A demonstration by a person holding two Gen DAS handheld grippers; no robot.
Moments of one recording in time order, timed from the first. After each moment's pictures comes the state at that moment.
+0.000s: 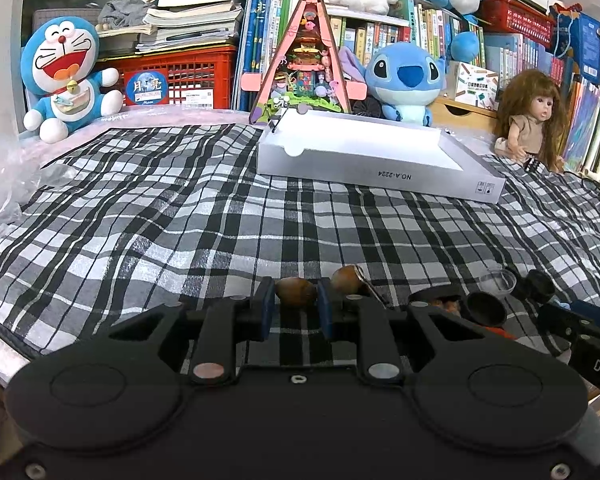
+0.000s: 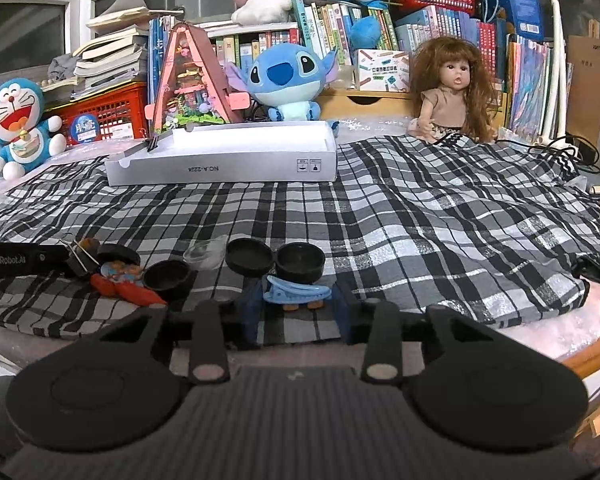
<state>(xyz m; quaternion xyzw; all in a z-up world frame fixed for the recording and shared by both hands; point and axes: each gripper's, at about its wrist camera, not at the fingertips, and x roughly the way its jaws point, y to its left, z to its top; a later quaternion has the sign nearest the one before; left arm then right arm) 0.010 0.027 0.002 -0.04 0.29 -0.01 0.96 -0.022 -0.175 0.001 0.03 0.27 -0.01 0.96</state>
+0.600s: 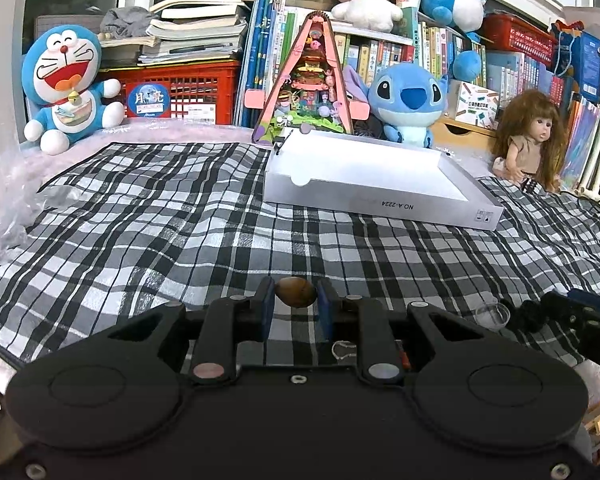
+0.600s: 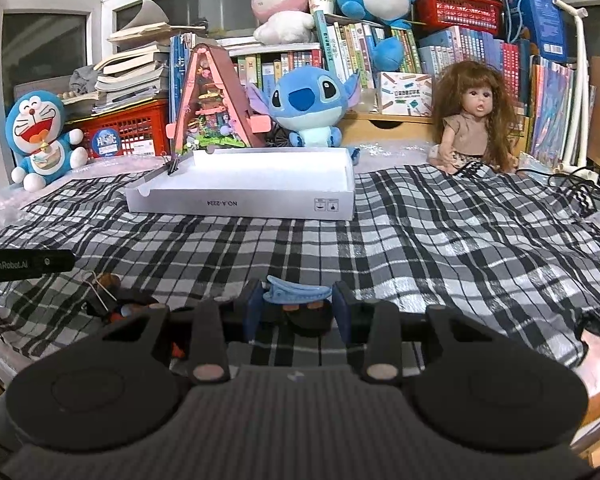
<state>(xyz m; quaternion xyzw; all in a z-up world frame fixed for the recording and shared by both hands) 0.020 0.042 0.028 -0.05 0.28 -0.01 0.96 -0.008 -0.181 0.029 0.02 0.26 0.03 0.97</state>
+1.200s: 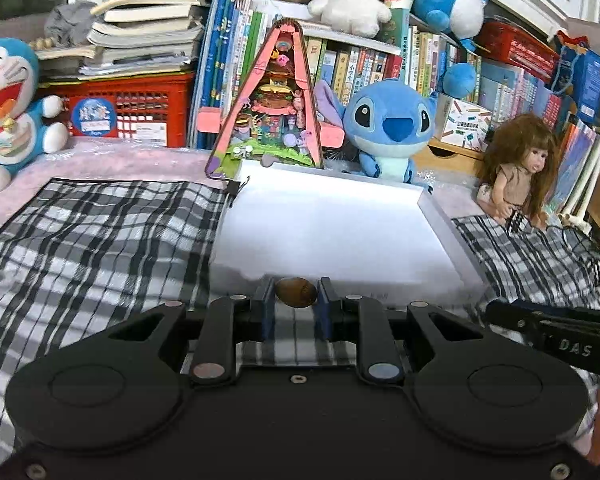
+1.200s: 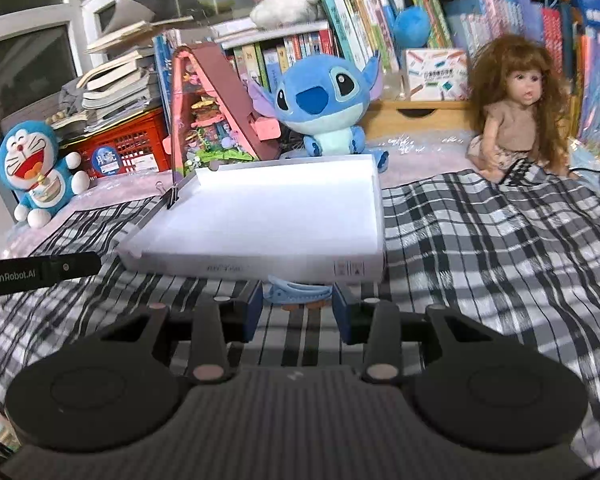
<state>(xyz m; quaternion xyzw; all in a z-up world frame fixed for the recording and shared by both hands) 0.143 0.030 0.091 -0.07 0.32 -0.06 0.94 0.112 -0.200 0.068 0.07 0.33 0.08 0.94</state>
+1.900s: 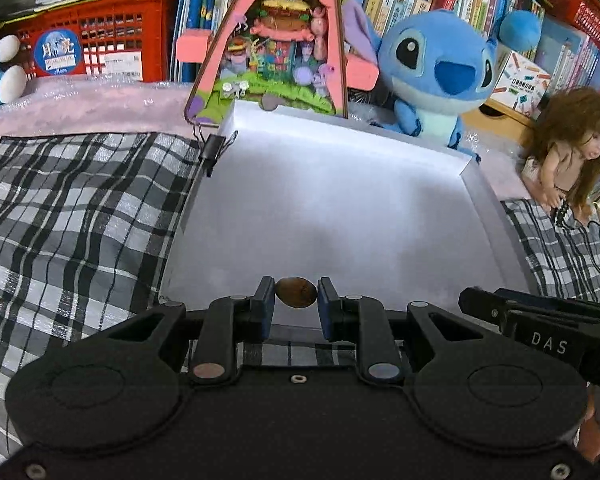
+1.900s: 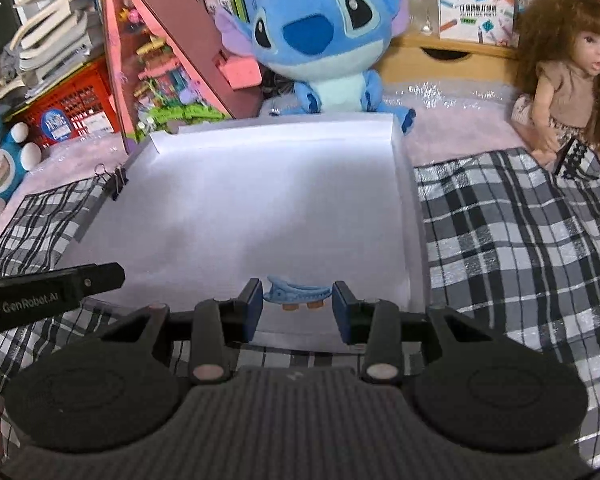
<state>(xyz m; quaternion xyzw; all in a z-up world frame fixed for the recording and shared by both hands) 0.263 0.018 0.043 -0.08 0.43 -0.04 0.90 0.239 -0.178 0.040 0.06 0.45 0.06 0.89</state>
